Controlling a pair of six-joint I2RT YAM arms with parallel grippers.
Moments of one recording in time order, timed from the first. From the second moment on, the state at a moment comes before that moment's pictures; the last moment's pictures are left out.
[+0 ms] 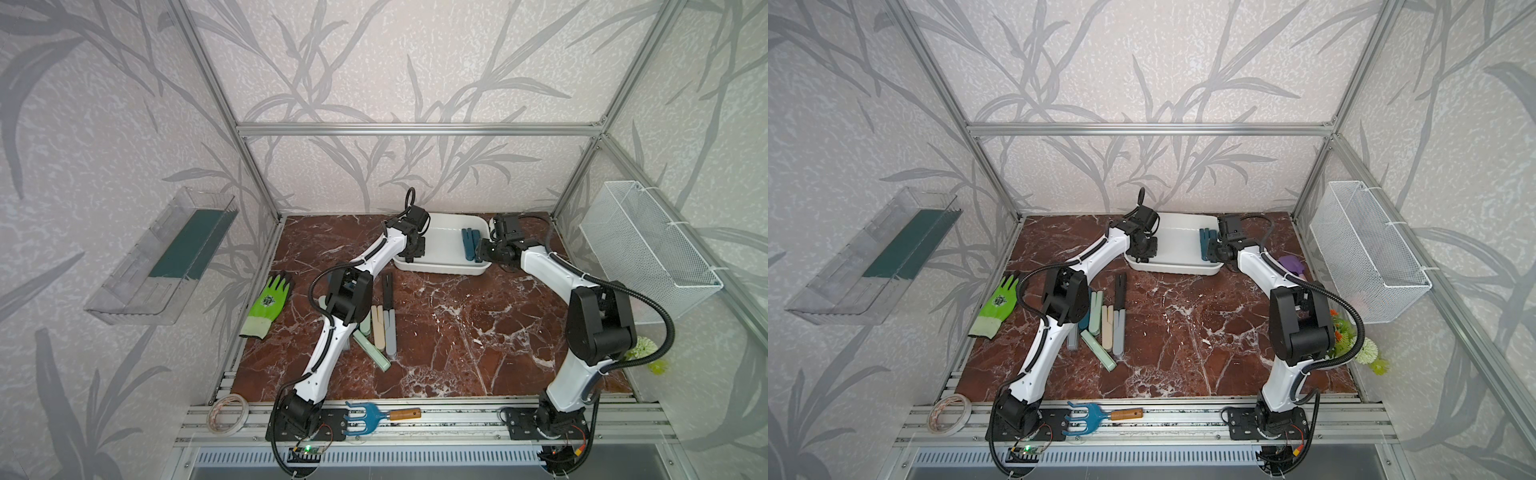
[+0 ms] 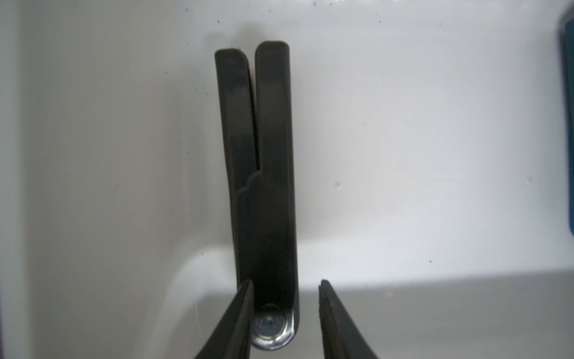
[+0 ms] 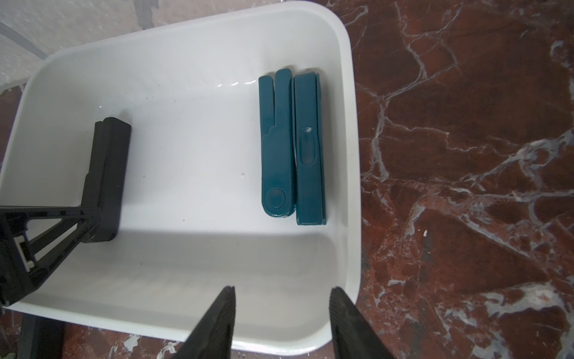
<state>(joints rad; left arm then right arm) -0.50 2.55 2.37 -0.92 -0.11 -0.41 0.20 1.80 1.34 -0.40 0.00 0.35</state>
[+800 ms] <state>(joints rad) -0.47 2.43 2.31 -0.94 -0.12 -0.36 0.21 1.80 1.34 -0.40 -0.02 0.34</state>
